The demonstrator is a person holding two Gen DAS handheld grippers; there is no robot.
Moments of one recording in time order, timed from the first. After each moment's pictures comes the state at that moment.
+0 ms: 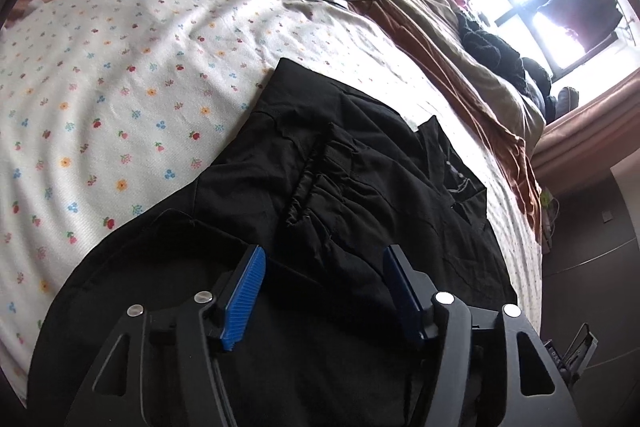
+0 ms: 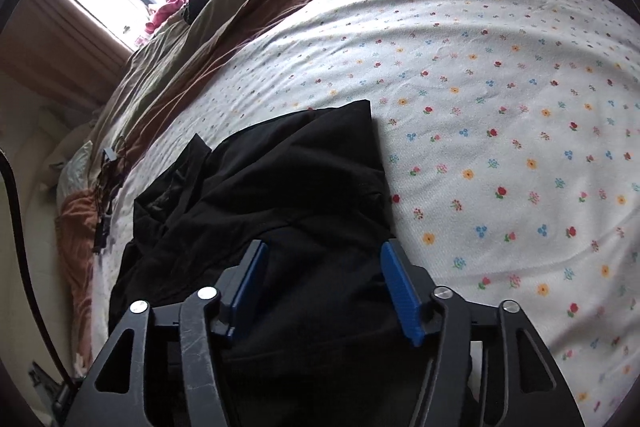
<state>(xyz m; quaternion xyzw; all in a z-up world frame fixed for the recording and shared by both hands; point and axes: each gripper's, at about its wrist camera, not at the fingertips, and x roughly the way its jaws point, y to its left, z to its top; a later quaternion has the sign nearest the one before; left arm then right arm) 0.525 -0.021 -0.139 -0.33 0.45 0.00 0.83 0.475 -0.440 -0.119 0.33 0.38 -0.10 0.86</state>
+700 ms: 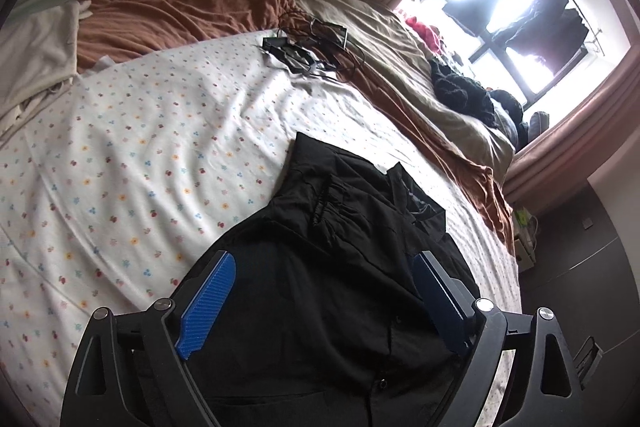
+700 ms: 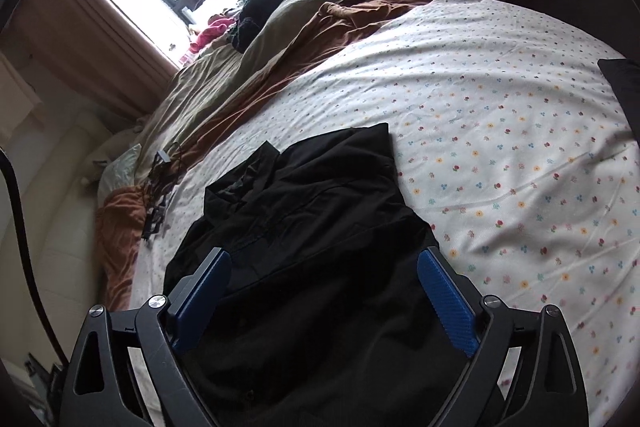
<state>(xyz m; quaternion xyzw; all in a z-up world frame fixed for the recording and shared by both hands) 0.399 0.030 -0.048 -0.32 0.37 0.00 0.87 0.353 -0.401 -0.042 0.32 0.32 -0.06 0.89</state>
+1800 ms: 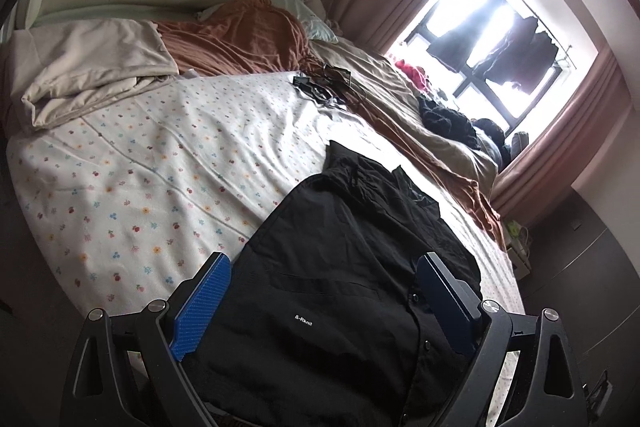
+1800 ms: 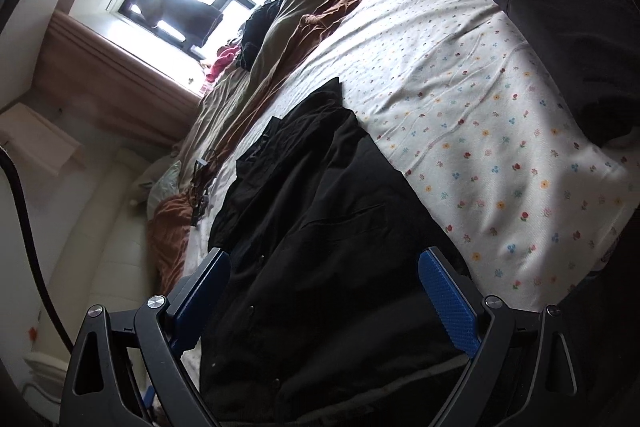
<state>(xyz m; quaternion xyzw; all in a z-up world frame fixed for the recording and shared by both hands) 0.196 0.058 -0.063 -0.31 0.28 0.02 0.91 0.110 -0.395 -0.097 0.42 0.27 -0.03 0.86</state>
